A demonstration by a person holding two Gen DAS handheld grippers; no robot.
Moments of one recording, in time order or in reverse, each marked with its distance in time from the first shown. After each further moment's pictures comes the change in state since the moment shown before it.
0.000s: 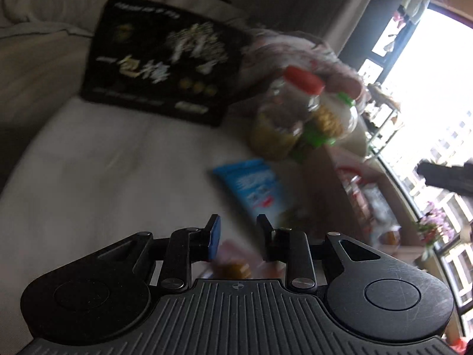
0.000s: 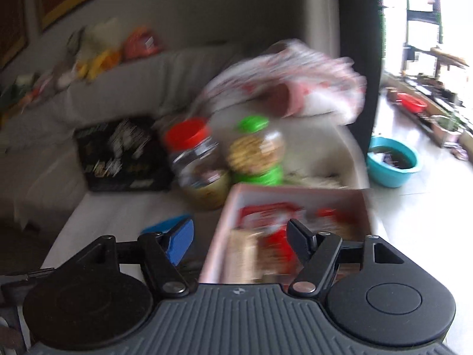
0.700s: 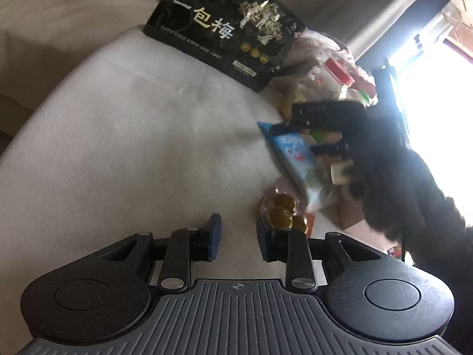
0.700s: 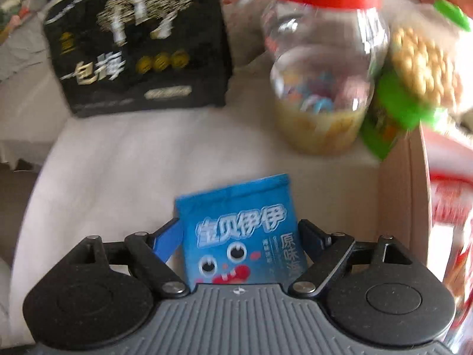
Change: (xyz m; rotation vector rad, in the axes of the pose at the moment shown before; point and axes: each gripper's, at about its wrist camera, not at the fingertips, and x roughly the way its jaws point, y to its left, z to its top) left arm -0.038 0.074 -0.051 -0.200 0.054 -0.116; right arm 0.189 0.110 -0.008 -0.037 0.390 0.035
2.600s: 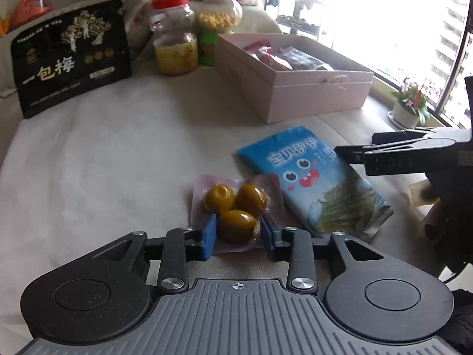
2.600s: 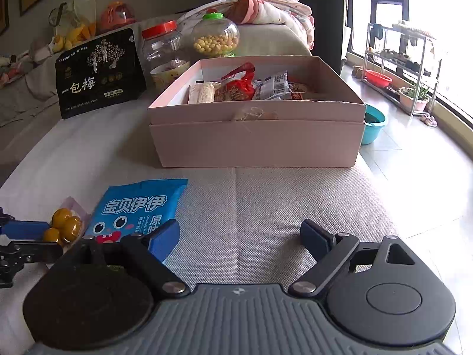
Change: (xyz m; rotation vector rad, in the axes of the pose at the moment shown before) left arm 0.024 -0.138 -0.084 0.705 0.136 0.105; right arm -0.124 -0.117 -0.257 0.140 -0.384 -0.162
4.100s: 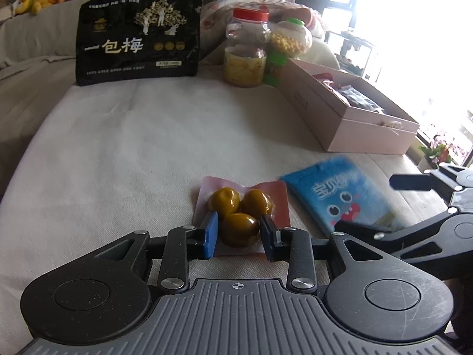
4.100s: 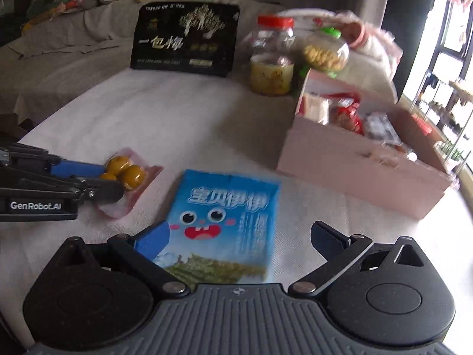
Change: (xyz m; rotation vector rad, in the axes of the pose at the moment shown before) left arm -0.012 0.052 -0.015 -0.229 -0.087 0.074; right arm -0.013 0.106 -0.001 -0.324 0.018 0.042
